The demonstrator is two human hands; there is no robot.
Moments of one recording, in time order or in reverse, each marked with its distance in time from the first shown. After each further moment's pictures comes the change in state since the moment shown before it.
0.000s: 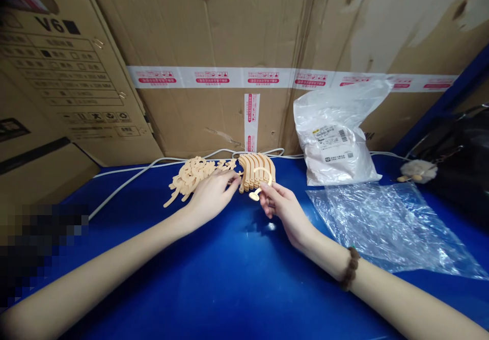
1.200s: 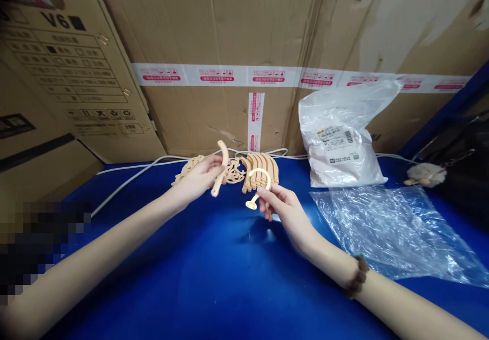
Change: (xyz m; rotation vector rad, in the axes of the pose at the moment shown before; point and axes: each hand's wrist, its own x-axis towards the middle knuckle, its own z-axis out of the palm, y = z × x) left_hand 0.013 -0.019 -0.024 -0.466 -0.042 -0.213; right_hand -0.005 -0.009 0.007 -0.137 -0.058 -0.101
